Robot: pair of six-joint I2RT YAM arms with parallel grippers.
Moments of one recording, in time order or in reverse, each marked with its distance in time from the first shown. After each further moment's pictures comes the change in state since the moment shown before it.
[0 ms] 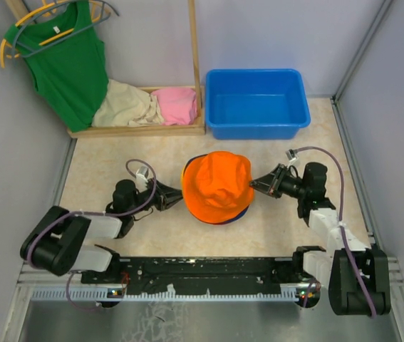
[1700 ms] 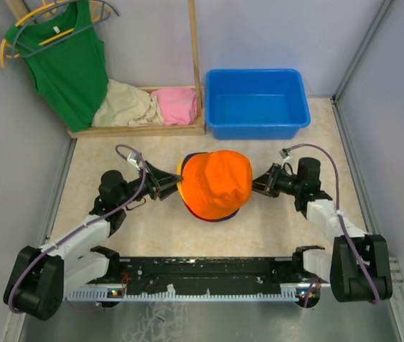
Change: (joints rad) left arm 0.052 -0.290 0.135 -0.310 0.092 0.112; right arm 0.048 0.107 0.072 -0.110 0.031 -0.076
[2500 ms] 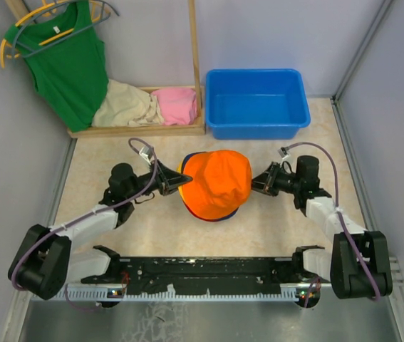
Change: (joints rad) left arm -0.079 0.154 0.084 0.084 0.000 -0.031; right arm 0.012 0.026 0.025 -0.014 0.009 -0.006
